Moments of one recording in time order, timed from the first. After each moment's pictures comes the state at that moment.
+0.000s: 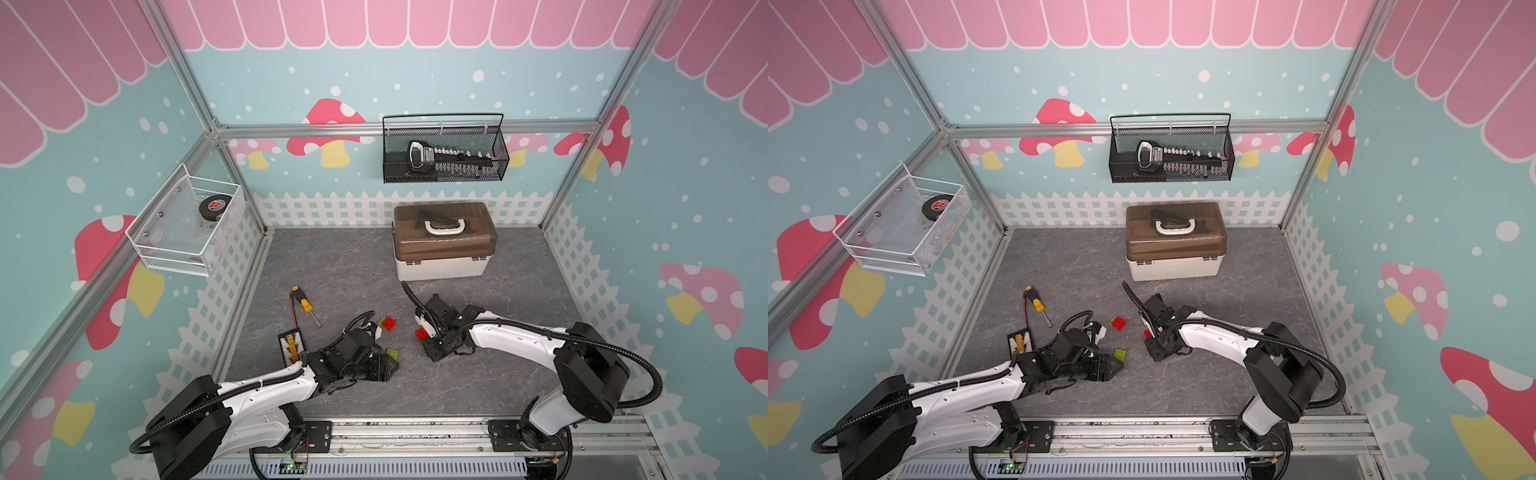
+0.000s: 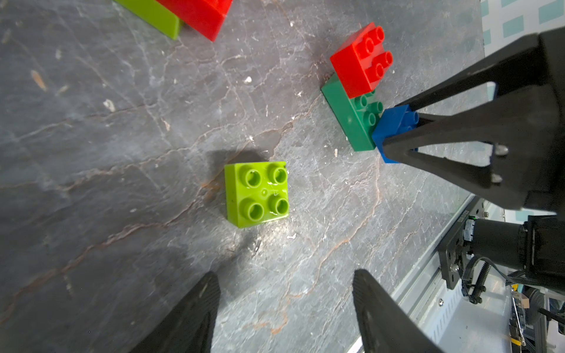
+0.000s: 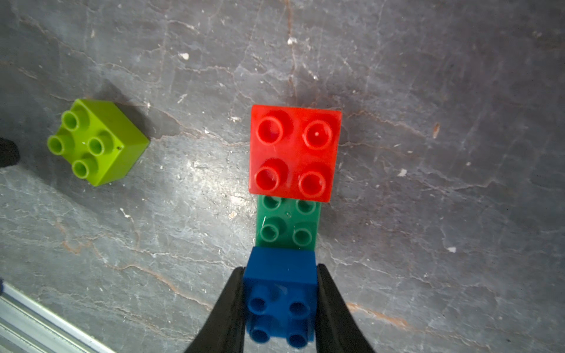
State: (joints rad) left arm -0.84 1.15 0.40 -0.09 0.20 -0.74; right arm 0.82 1.57 0.94 -0.68 -0.04 0.26
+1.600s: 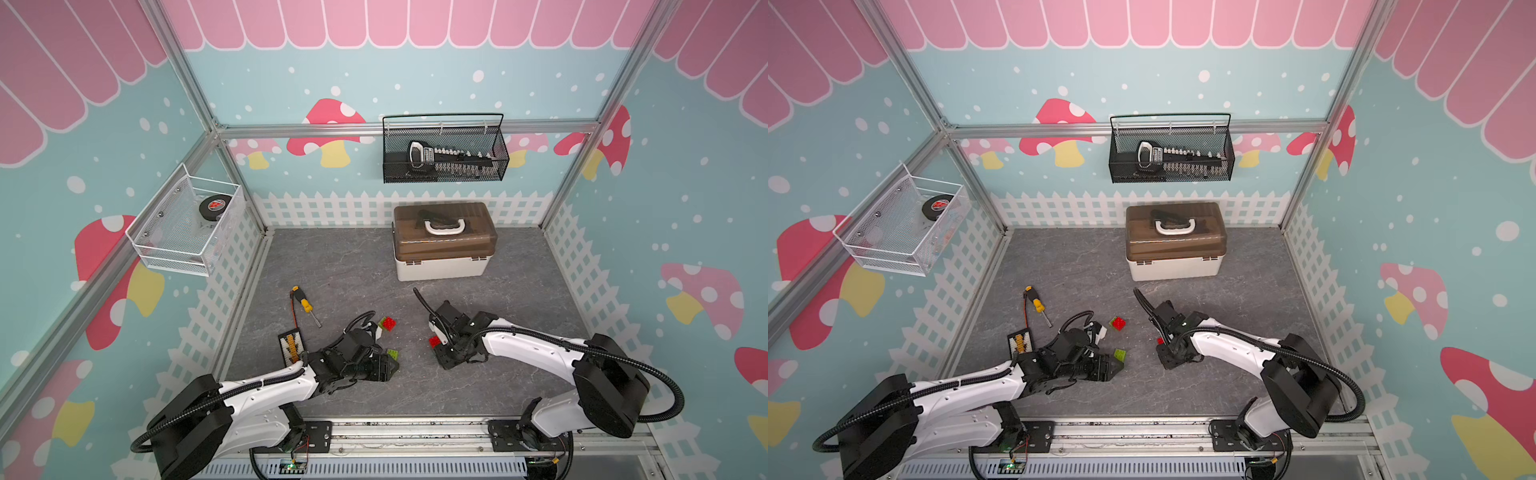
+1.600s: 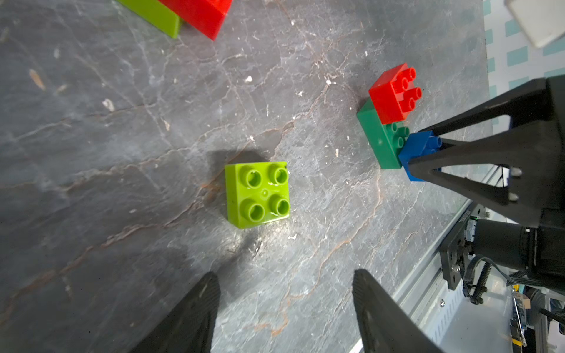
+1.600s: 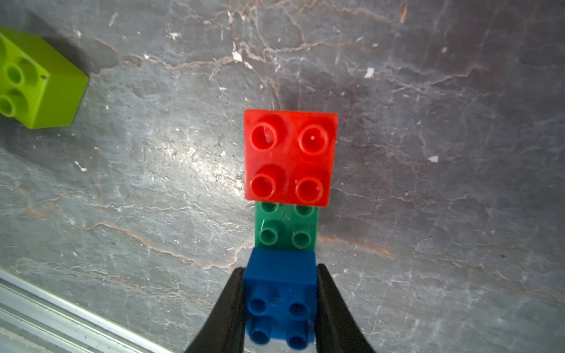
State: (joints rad) left arm -0.84 1.16 0.40 -0.08 0.21 -0.74; right arm 0.80 1.47 0.84 -0.74 -0.04 0.34
